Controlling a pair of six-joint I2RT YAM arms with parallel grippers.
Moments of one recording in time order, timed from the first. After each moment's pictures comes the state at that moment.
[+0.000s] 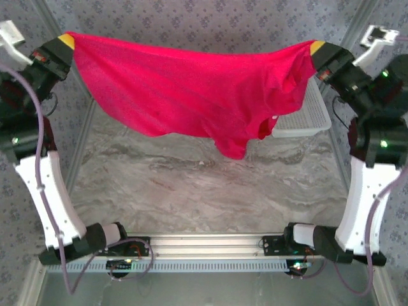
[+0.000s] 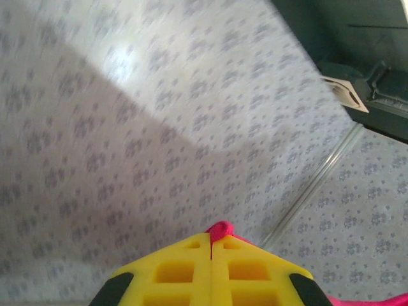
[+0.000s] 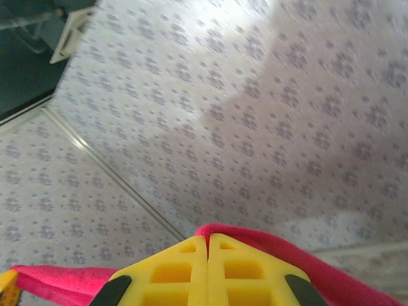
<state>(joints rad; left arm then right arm) 0.33 1.21 1.91 -0.29 0.75 -0.86 -0.09 1.24 2.10 -0.68 -0.53 0.75</state>
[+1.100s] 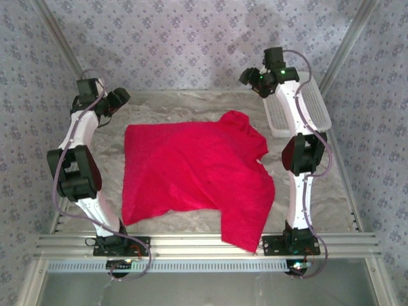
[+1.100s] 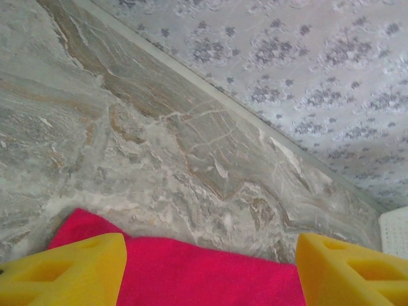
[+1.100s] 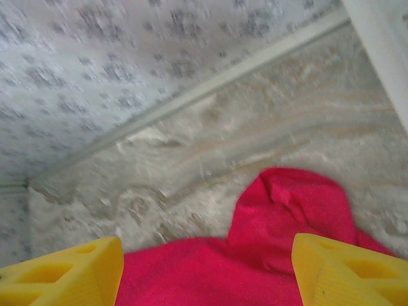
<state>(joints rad) 0.15 1.79 1.51 -0.37 0.39 -0.54 0.17 2.20 2.32 -0.93 -0.22 0.63</state>
